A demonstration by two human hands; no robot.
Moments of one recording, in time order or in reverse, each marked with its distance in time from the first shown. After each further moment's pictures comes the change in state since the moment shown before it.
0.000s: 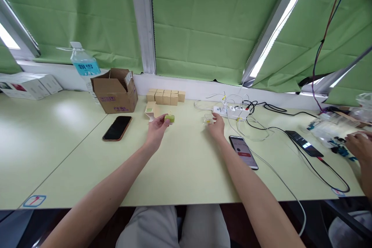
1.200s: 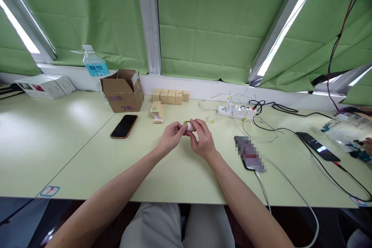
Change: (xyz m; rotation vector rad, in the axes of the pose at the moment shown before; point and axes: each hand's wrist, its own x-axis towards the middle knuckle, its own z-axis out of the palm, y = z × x) left_hand -0.042 0.038 0.037 0.197 -0.275 -0.012; right_hand -0.110 -0.083 0.020 0.012 0.003 -1.020
